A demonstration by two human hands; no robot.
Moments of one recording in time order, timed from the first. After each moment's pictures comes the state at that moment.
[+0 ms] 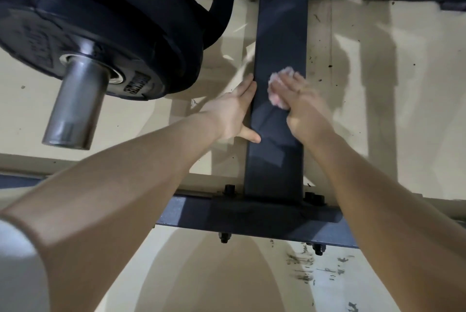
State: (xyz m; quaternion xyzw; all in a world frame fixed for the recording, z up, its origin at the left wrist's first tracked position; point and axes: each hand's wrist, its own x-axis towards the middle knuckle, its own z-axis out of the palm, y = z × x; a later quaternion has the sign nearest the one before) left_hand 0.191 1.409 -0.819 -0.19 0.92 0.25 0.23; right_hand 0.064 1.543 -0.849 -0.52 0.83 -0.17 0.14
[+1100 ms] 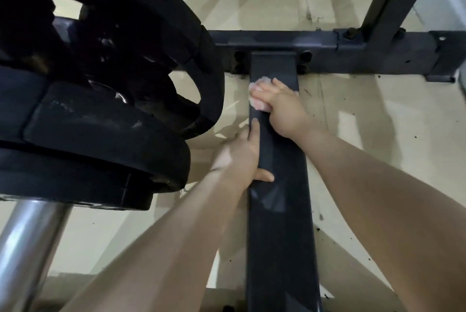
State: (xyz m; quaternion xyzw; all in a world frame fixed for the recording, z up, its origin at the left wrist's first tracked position) left_hand 0.105 1.373 -0.820 -0.24 0.93 0.22 0.18; right_hand -0.046 1.406 -0.861 -0.51 0.84 -0.15 0.13
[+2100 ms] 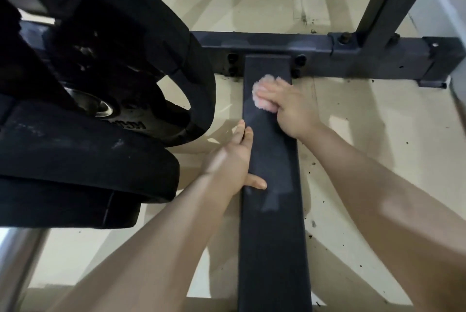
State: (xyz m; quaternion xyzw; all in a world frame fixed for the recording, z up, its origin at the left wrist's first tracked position) left_hand 0.103 1.365 -0.820 -0.25 0.91 0.26 0.23; right_hand -0.076 1.418 -0.867 -0.54 0.80 -0.22 0.13
